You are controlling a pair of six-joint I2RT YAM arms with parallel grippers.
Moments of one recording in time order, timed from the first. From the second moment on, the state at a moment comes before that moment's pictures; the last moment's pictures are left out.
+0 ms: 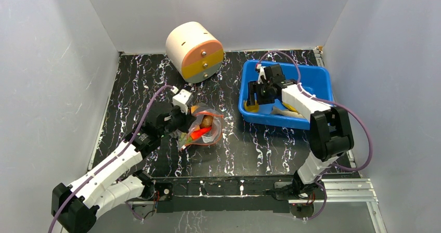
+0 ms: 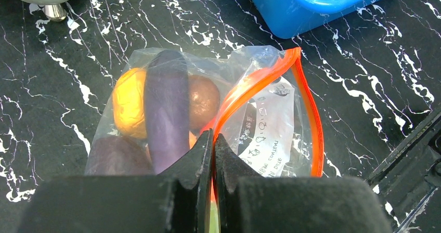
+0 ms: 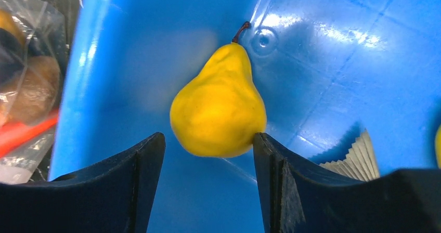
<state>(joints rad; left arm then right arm) -0.63 0.89 0.67 -0.25 0.07 -0.11 0.28 1.66 1.18 -0.45 -0.25 0.15</state>
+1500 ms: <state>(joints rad) -0.63 0.81 0.65 -0.24 0.07 -0.11 0.28 1.59 1.10 -0.31 -0.19 0.17</state>
